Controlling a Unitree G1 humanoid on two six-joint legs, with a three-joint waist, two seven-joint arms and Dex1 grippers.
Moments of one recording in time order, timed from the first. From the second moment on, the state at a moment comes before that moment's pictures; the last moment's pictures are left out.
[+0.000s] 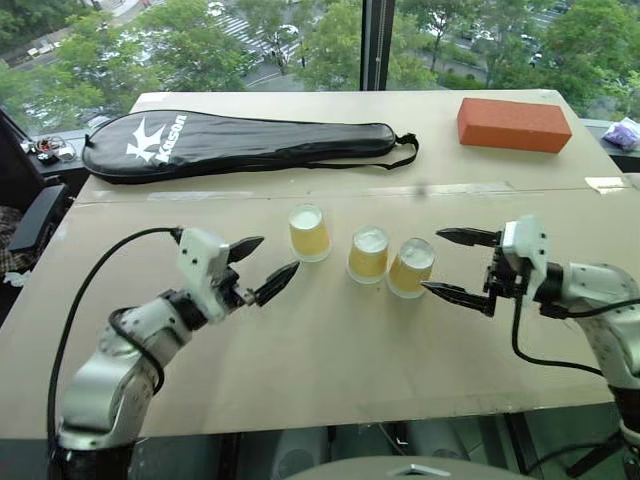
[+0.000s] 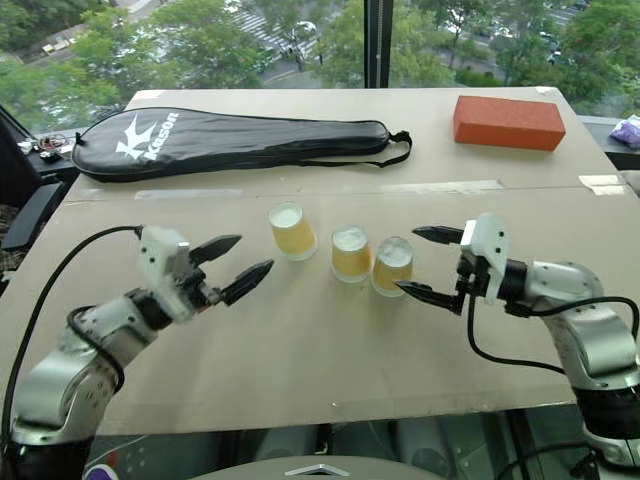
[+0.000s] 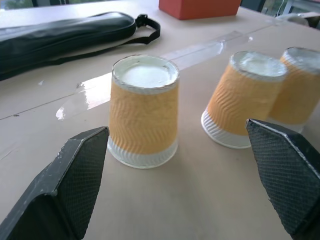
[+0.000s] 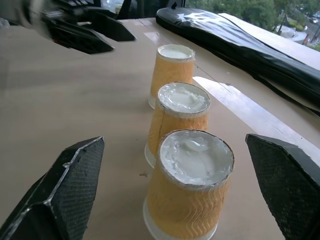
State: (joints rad) left arm -0.04 0.64 0.16 -0.36 -0.58 0.47 -0.63; right arm -0.12 -0.69 -0.11 -0.41 0.55 0.34 1.03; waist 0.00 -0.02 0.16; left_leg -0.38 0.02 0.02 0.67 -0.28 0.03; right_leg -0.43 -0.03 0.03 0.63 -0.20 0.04
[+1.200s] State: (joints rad) left arm -0.74 0.50 -0.10 -0.09 -0.65 0.76 -0.94; right arm 0.32 -0.71 -0.40 -0.61 0.67 0.29 0.95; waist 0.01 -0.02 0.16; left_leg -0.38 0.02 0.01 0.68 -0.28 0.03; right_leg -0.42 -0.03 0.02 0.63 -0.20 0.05
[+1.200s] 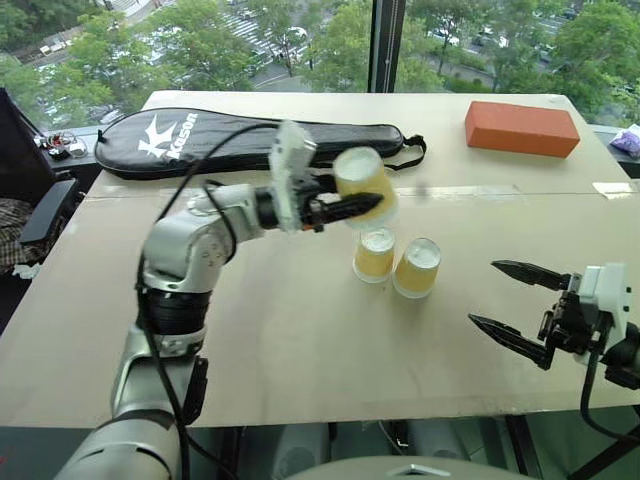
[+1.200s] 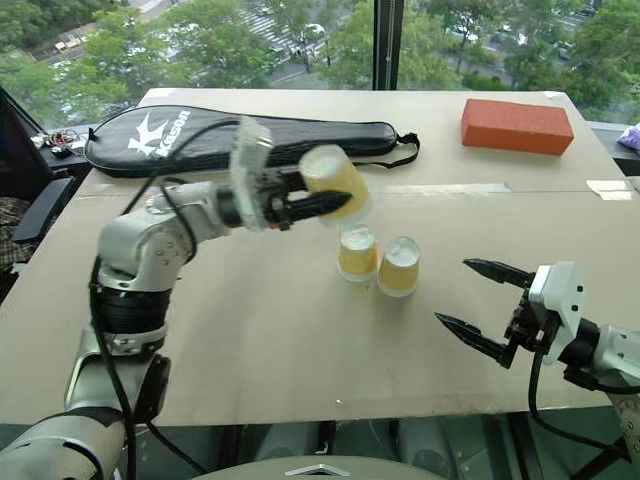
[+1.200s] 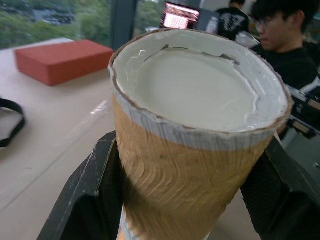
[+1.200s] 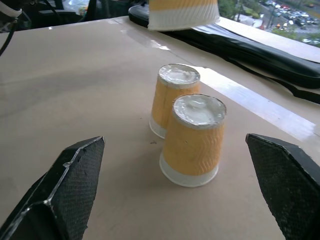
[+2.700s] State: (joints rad) left arm -0.85 0.40 -0.22 0.08 -0.40 0.66 -1.10; right arm 0.28 -0.78 -0.59 -0.50 0.79 0.30 1.05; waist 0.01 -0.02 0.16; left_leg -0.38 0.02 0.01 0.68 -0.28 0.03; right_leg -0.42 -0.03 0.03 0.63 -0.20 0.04
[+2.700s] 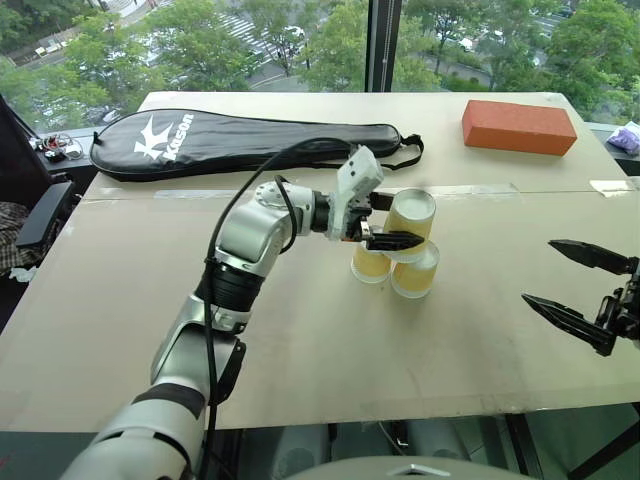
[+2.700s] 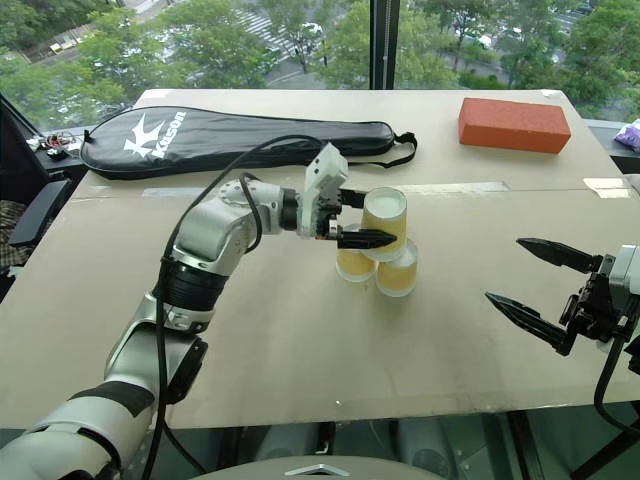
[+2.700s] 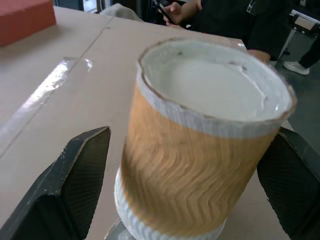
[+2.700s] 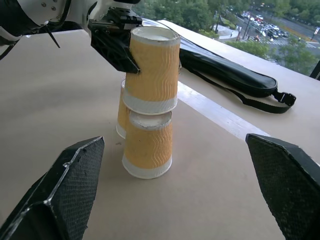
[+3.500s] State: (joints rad) left arm 0.22 0.52 0.40 -0.53 -0.62 0.66 -0.82; right arm 0.22 -0.79 -0.44 -0.33 0.69 0.30 1.12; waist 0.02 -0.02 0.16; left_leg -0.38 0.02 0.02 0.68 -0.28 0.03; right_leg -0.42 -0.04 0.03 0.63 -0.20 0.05
